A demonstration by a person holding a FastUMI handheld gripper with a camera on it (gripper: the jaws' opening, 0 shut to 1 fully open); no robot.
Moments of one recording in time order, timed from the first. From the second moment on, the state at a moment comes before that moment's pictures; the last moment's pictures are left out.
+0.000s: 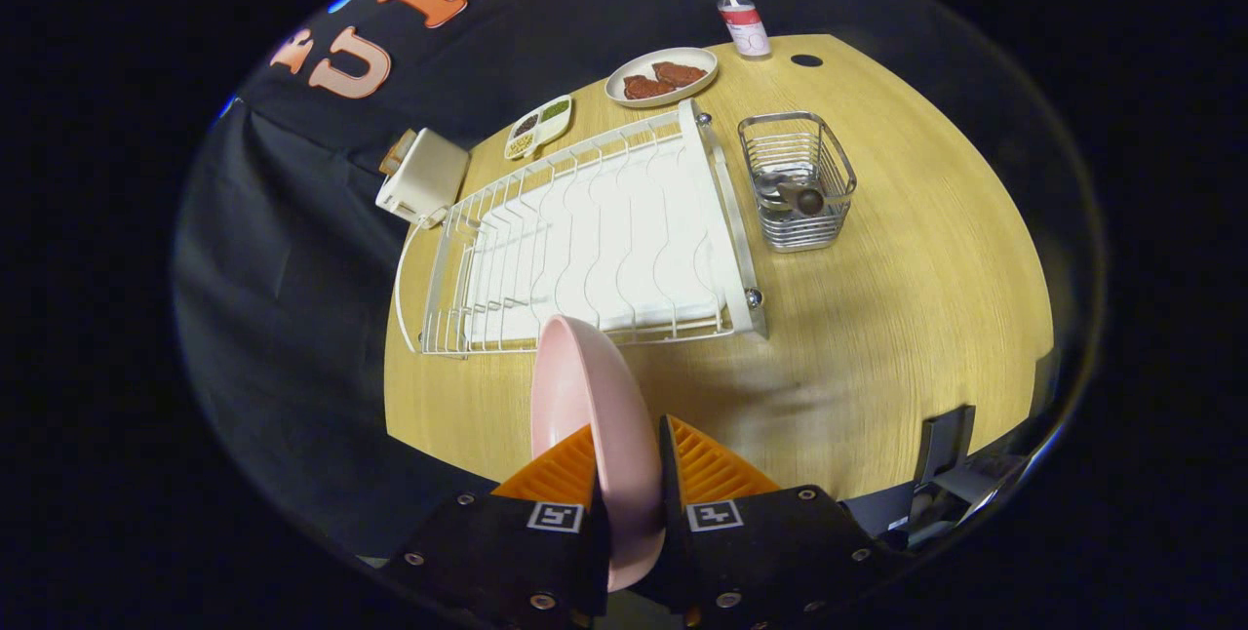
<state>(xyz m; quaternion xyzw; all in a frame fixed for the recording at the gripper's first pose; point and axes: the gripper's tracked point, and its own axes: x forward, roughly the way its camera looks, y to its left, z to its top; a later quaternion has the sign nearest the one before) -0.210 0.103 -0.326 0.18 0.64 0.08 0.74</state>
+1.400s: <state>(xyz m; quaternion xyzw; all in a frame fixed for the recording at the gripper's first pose) -0.182 0.064 -0.352 0.12 0.53 0.05 0.84</state>
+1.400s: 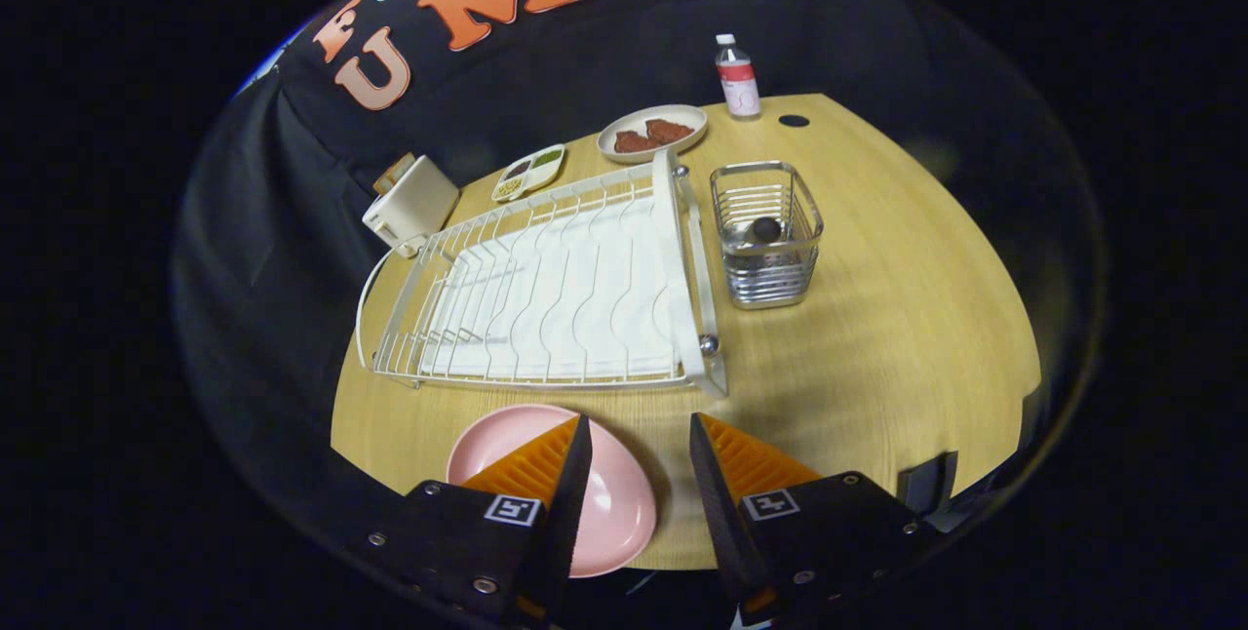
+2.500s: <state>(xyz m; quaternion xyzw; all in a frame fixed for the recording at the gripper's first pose) -0.074 -0.002 -0.361 -0.09 0.36 0.02 0.93</state>
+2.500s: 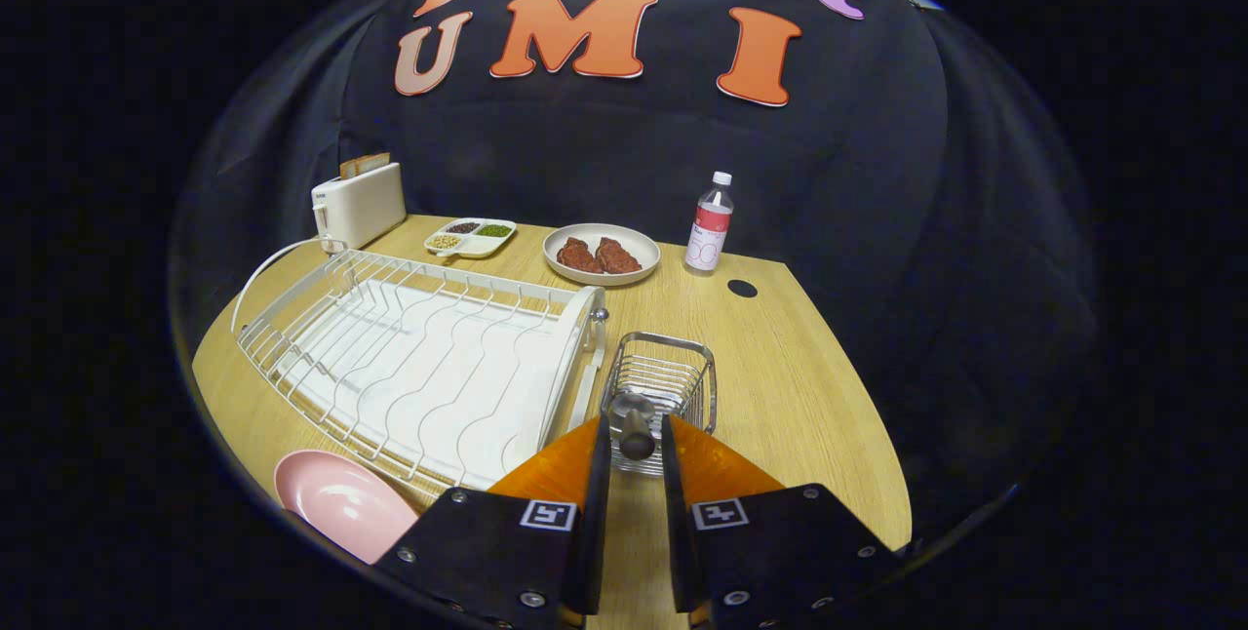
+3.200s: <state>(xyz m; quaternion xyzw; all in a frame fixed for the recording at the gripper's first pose) -0.013 0.004 -0.357 -0.02 0.36 0.02 0.93</state>
